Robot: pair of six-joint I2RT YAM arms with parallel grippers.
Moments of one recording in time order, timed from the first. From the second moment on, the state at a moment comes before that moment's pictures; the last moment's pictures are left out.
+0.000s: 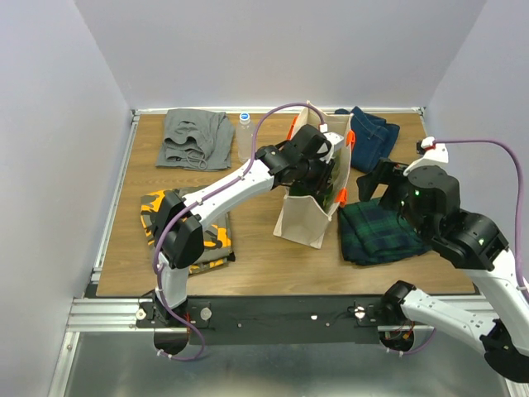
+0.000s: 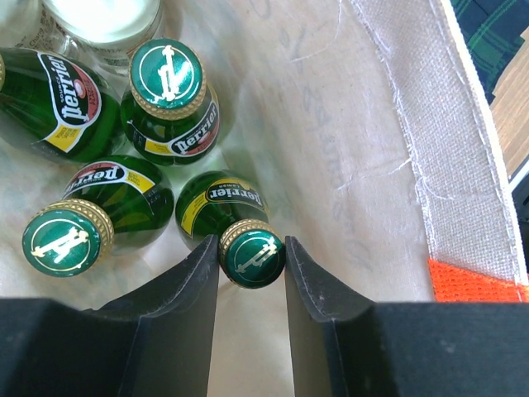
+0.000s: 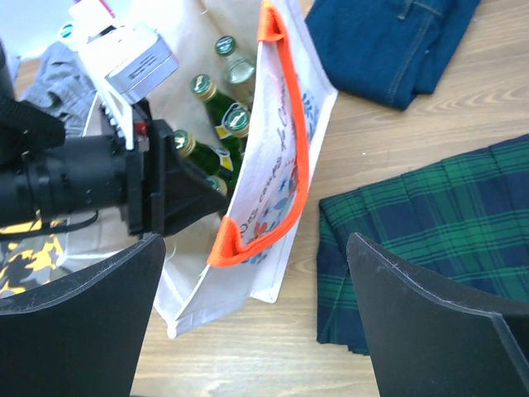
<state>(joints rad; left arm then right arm) -0.87 1.92 1.80 -0.64 0.16 -0.23 0.70 0.83 1.28 -0.90 0.53 0.55</state>
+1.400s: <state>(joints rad) -0.87 1.94 1.98 -0.77 0.15 -0.21 0.70 0.85 1.27 -0.90 0.56 0.56</state>
